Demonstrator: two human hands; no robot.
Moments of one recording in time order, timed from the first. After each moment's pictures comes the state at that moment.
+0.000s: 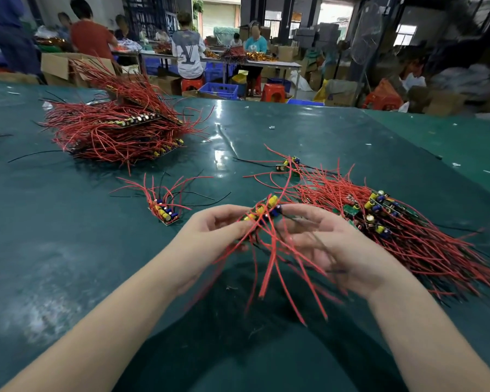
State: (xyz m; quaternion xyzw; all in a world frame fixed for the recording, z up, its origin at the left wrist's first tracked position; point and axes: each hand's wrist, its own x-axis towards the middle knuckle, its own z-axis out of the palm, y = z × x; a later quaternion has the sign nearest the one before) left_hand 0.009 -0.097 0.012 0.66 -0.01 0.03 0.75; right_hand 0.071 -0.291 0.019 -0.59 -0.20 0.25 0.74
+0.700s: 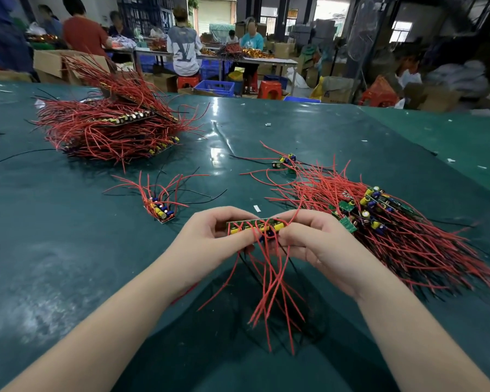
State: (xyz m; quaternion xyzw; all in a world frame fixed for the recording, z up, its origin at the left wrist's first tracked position) left_hand 0.003 -0.099 0.011 0.74 -0.03 0.06 0.67; right_hand 0.056 -0.281 0.021 -0.67 -0.18 0.20 0.69
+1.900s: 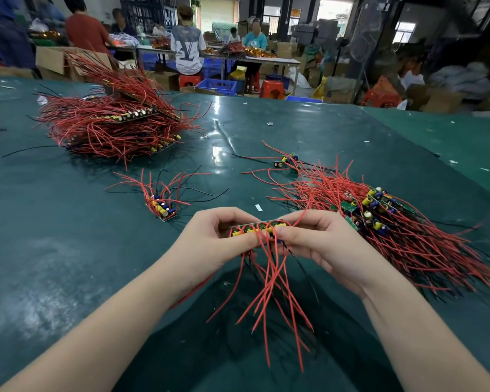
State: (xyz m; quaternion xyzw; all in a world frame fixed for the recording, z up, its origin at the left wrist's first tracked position) left_hand -0.004 -0.101 0.017 0.73 -0.04 0.04 0.68; right_hand 0.057 -0.287 0.025 -0.67 -0.22 0.21 0.68
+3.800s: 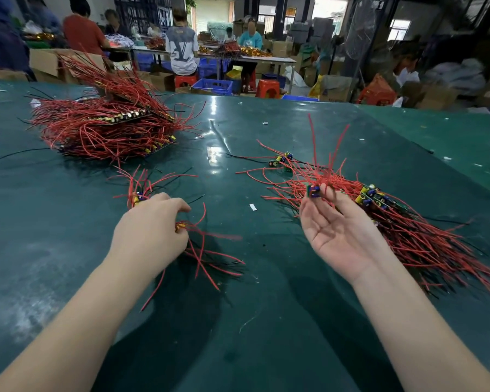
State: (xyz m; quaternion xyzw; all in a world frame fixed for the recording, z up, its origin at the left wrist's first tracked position) left_hand 0.005 -0.052 0.015 0.96 0.14 0.18 0.14; right_hand 0.074 -0.294 0.035 -0.31 0.09 0.20 0.93
